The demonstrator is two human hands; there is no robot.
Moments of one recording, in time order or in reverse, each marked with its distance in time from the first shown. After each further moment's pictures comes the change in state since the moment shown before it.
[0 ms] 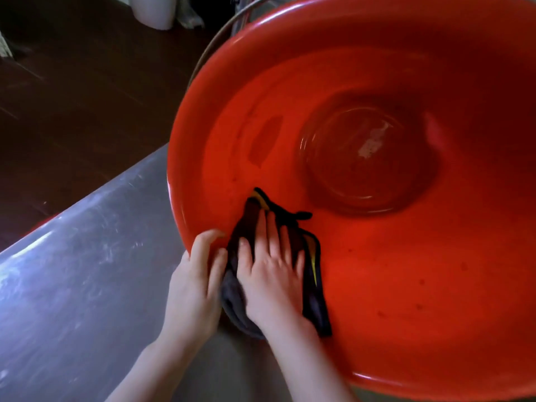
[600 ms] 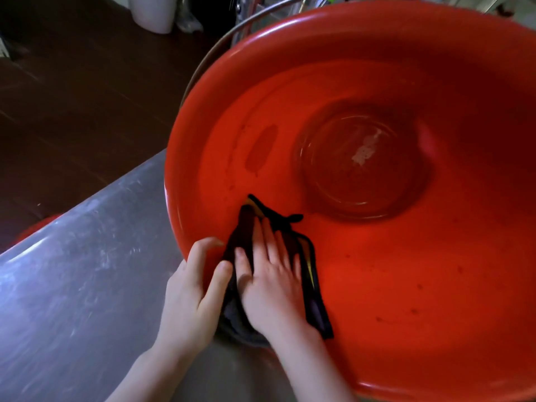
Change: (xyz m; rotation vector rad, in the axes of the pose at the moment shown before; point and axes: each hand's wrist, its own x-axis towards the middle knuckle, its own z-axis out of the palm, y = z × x) left_hand -0.002 0.010 -0.007 -0.059 -0.001 0.018; right_hand 0.001 0.008 -0.003 0.087 0.026 -0.068
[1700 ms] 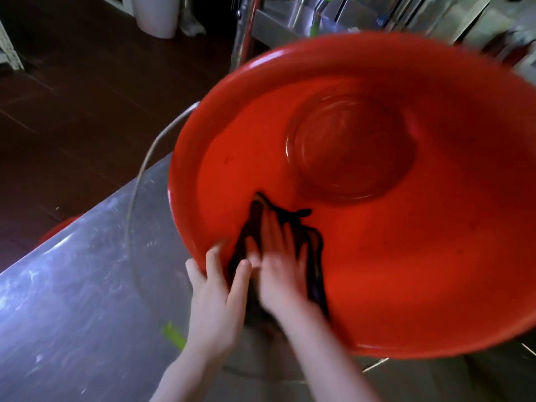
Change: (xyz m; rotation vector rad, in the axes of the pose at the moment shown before) left_hand -0.026 0.023 0.014 -0.048 0.023 -0.250; right_hand 0.005 0.006 0.004 -0.059 -0.088 0.027
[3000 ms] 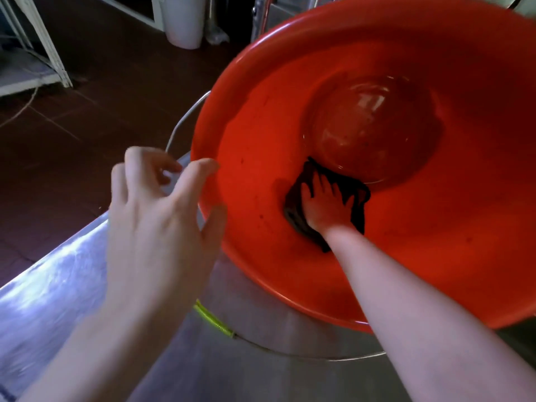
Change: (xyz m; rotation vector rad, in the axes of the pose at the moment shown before) left_hand 0.021 0.085 -0.089 0.761 0.354 0.580; right_hand 0.118 0.058 -0.015 0.090 -0.013 0.146
